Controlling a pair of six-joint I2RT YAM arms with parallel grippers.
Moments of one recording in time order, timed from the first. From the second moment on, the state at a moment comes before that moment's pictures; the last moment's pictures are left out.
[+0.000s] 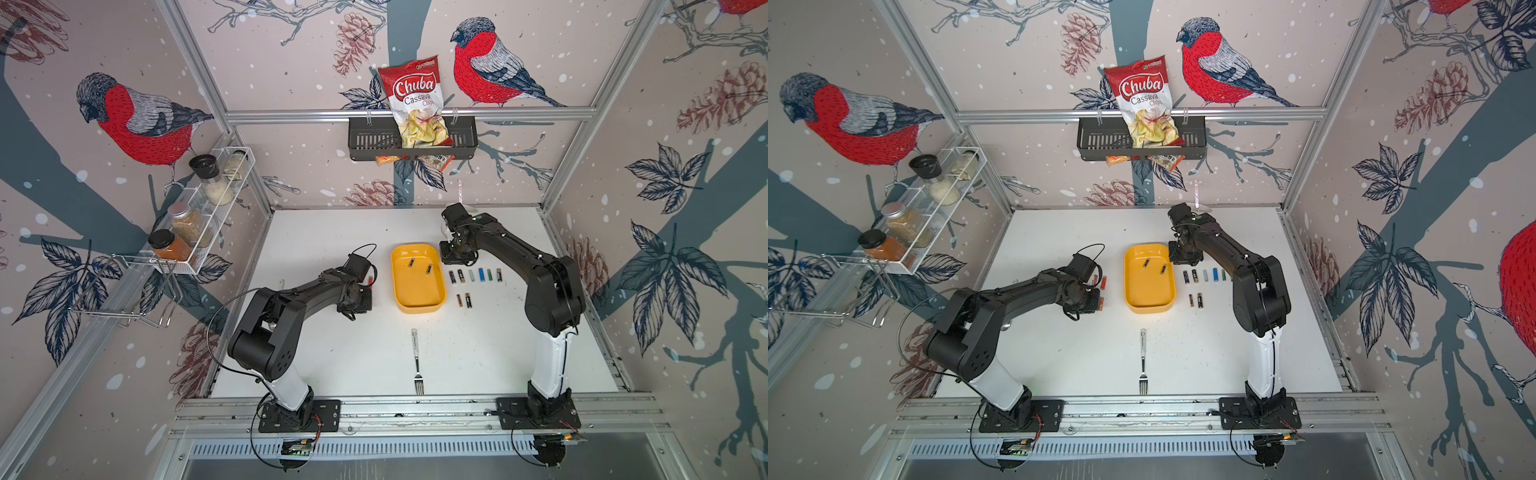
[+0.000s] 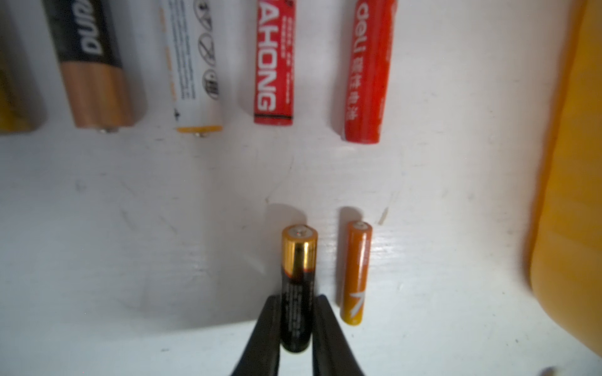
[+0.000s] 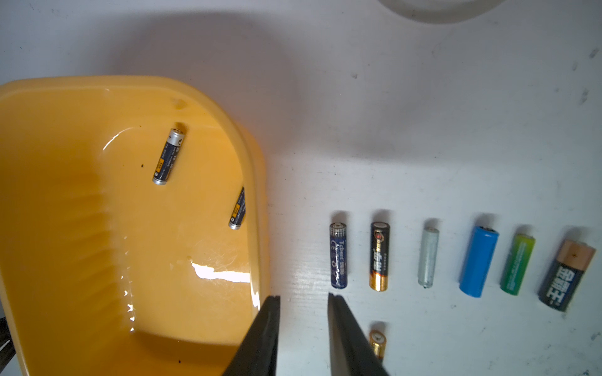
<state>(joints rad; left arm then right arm) -0.43 1.66 0.92 -0.57 0.06 -0.44 0.49 2.02 1.71 -0.96 -0.01 0.32</state>
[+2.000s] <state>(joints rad) -0.37 1.59 0.99 -0.62 0.08 -0.41 0.64 2.46 2.23 -1.03 -0.04 0.37</state>
